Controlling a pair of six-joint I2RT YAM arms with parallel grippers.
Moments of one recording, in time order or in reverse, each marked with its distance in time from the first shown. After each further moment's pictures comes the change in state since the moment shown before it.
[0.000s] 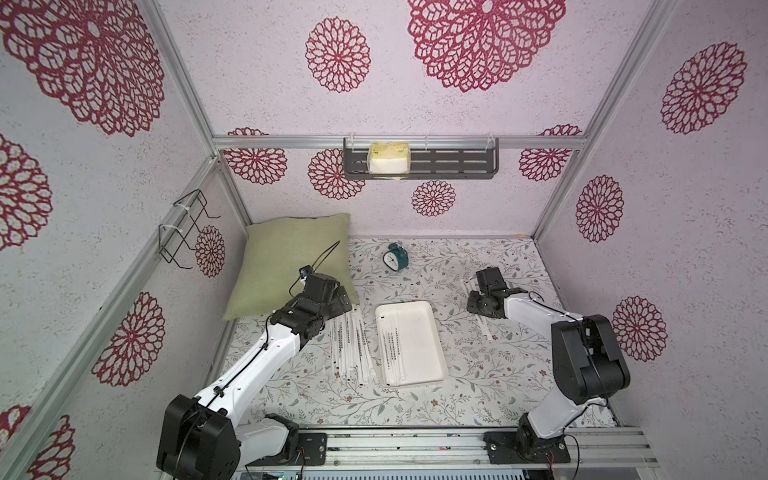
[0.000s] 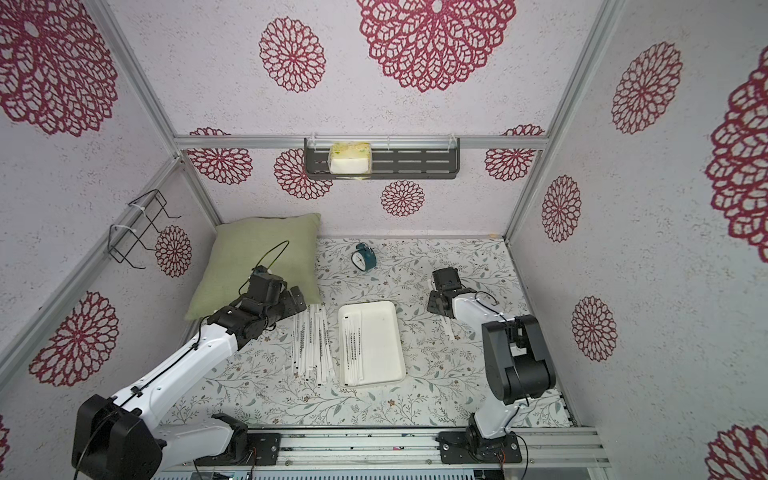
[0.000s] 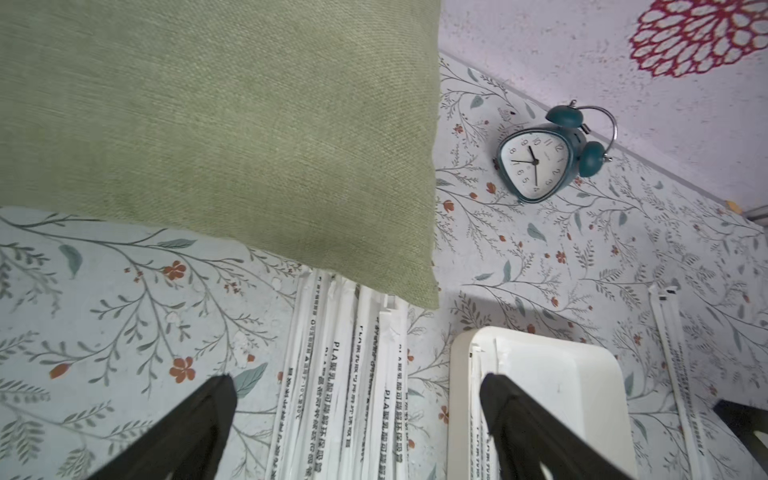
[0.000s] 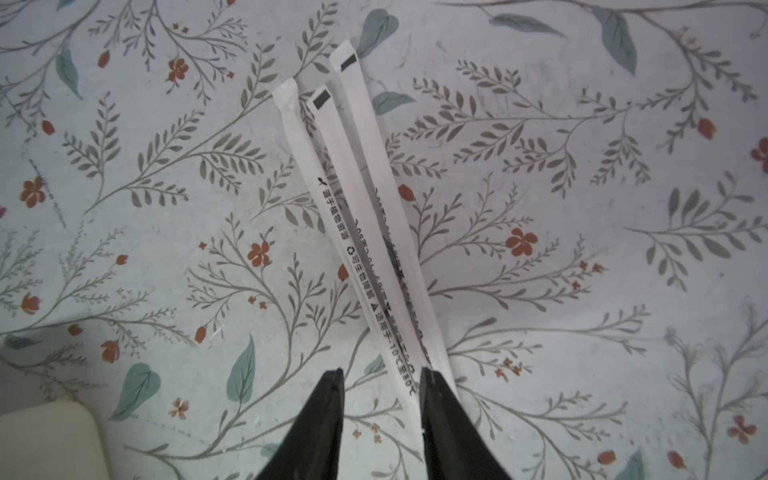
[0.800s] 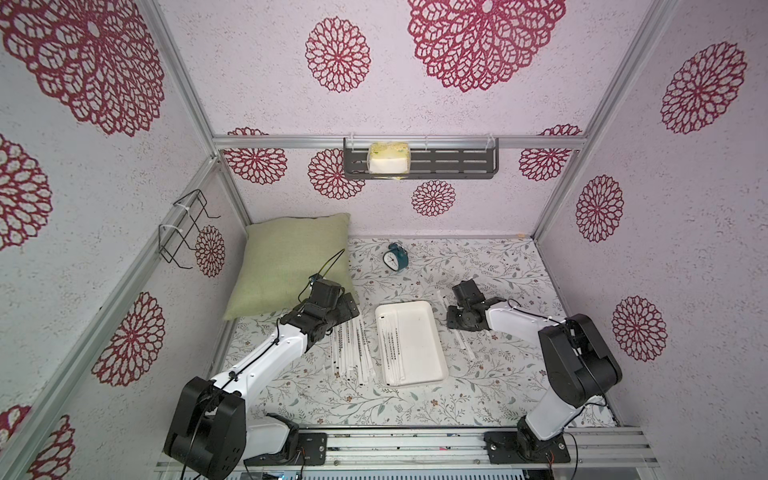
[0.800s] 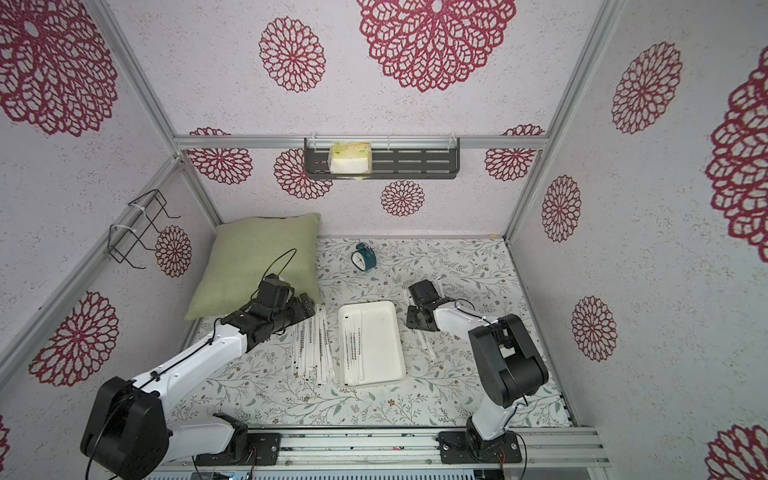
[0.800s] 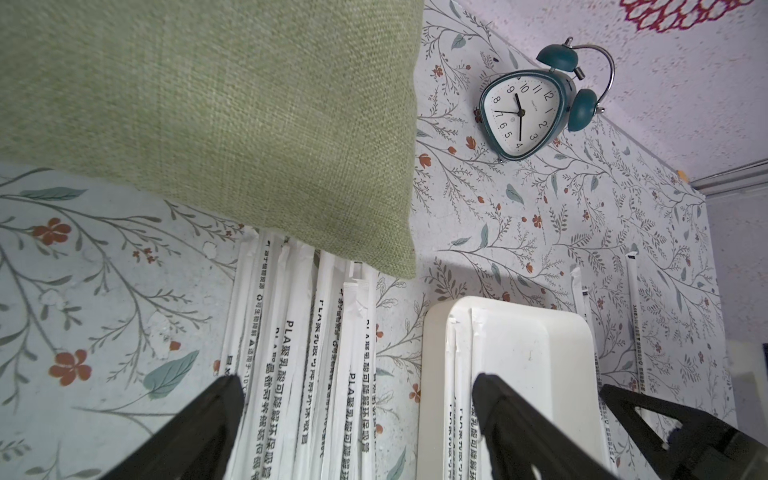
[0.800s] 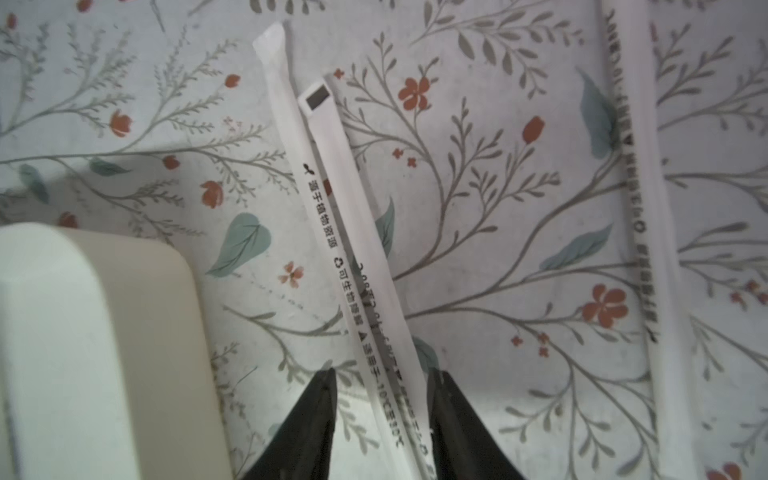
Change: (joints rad) left arm -0.010 0.071 -0.084 0.128 0.126 -0.064; right arm 0.179 -0.052 -0.085 -0.021 -0.092 0.080
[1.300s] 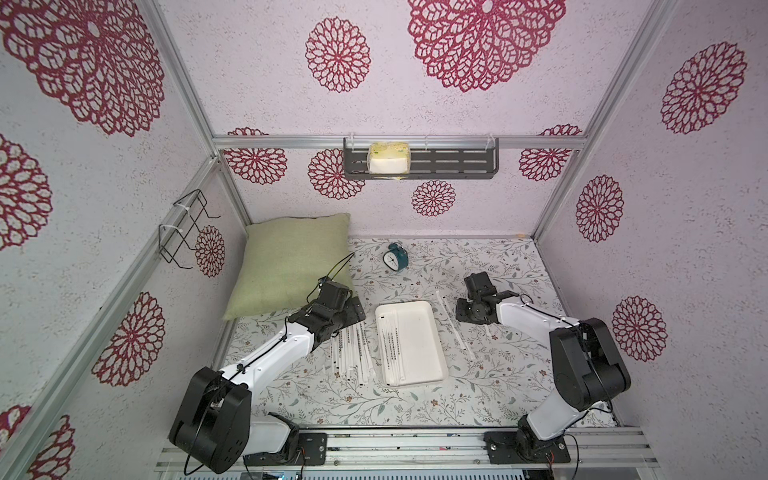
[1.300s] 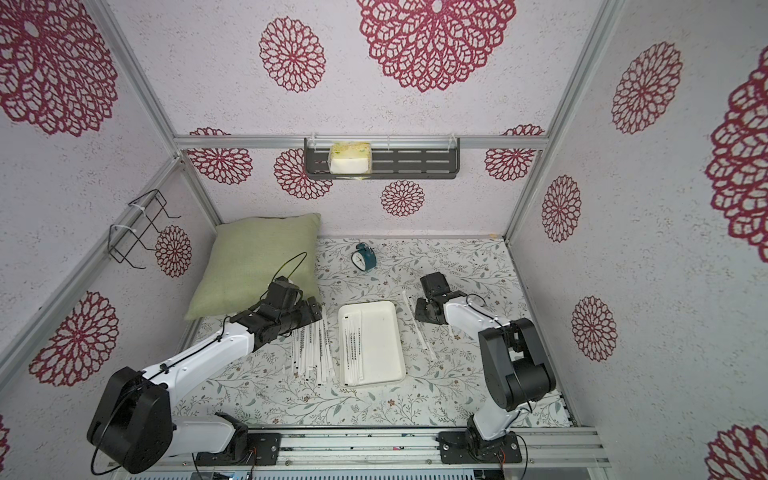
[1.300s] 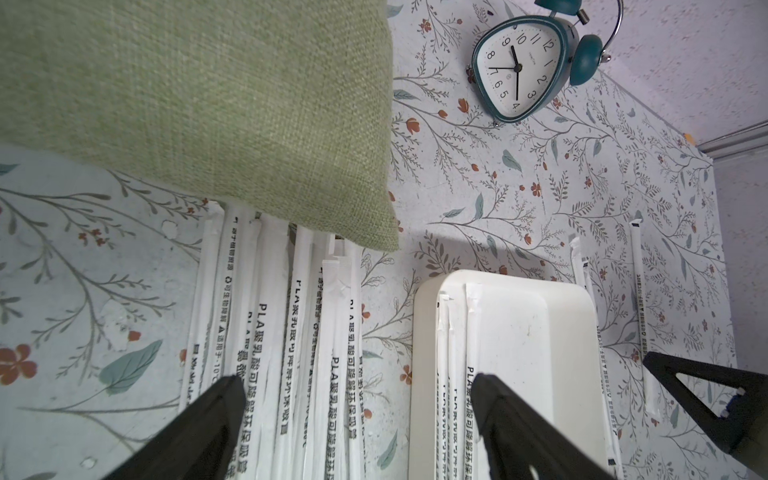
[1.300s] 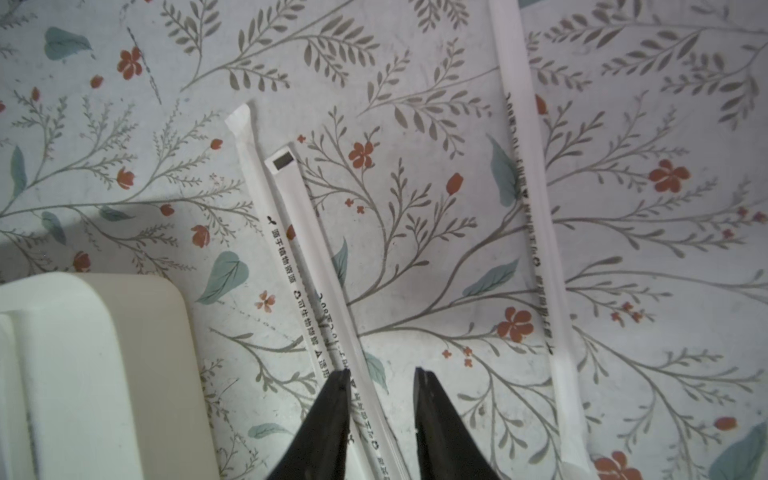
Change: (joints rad) left arm -0.051 0.048 0.010 0.005 0.010 -0.007; right arm -0.065 0.004 0.040 -0.042 -0.022 -0.074
